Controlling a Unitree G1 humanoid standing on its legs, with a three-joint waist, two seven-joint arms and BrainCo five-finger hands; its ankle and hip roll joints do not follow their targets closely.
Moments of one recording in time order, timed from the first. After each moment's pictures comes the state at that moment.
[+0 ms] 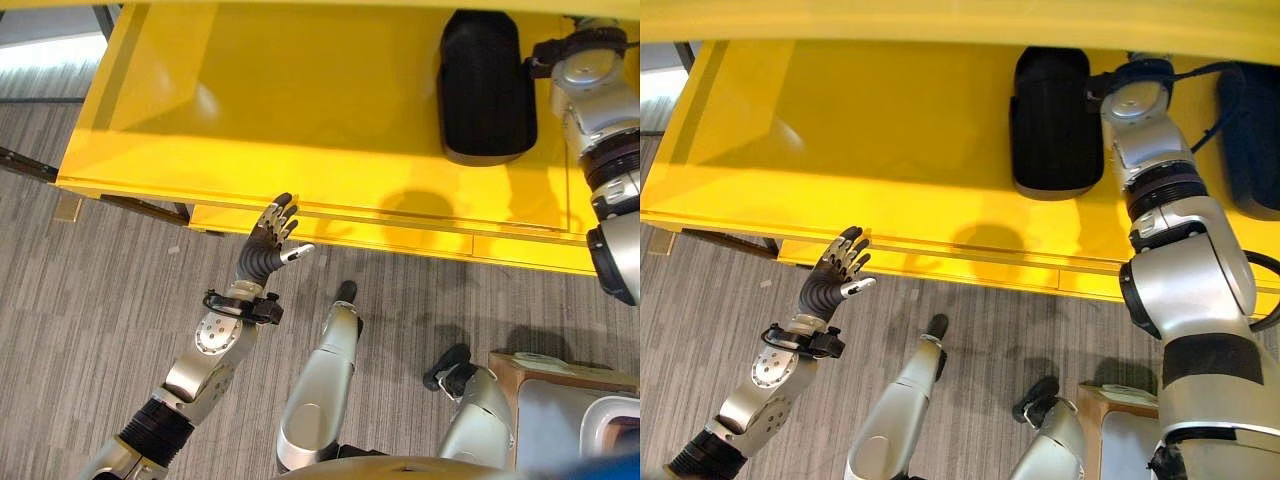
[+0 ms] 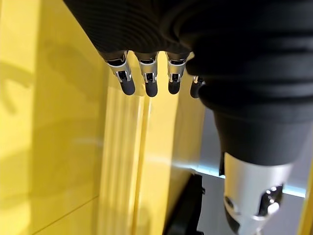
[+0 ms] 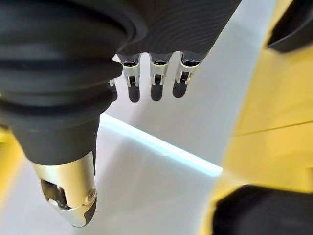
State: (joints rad) left arm -0.09 0.61 -0.39 -0.11 -0.66 -0.27 0.20; right arm -1.43 -0.63 0.48 0.96 0.37 -0.09 -0.48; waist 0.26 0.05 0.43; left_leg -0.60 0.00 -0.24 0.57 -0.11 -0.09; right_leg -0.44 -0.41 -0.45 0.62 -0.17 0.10
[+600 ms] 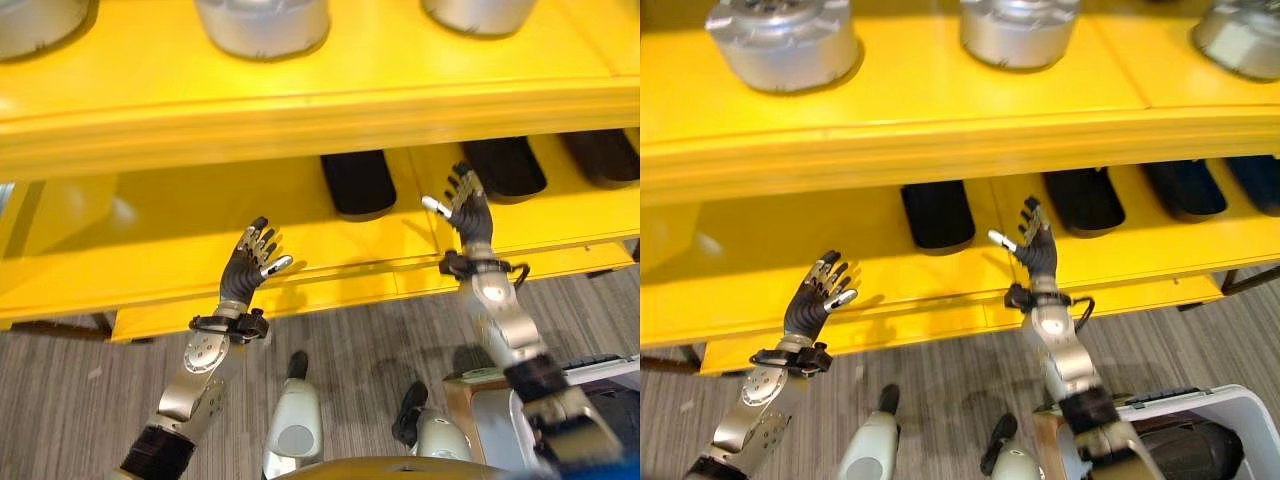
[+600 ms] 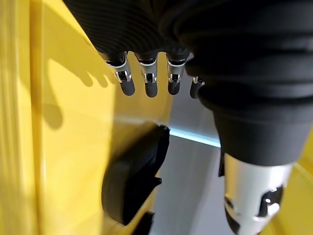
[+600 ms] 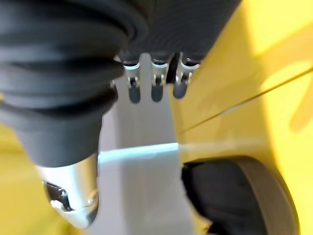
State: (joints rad) left arm 0.16 0.43 -0.15 -0.04 -0.64 -0.20 0.13; right arm -0.07 -0.31 0.26 -0.05 0.47 -0.18 -0.23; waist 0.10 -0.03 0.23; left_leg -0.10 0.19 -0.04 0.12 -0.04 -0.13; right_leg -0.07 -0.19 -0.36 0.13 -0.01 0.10
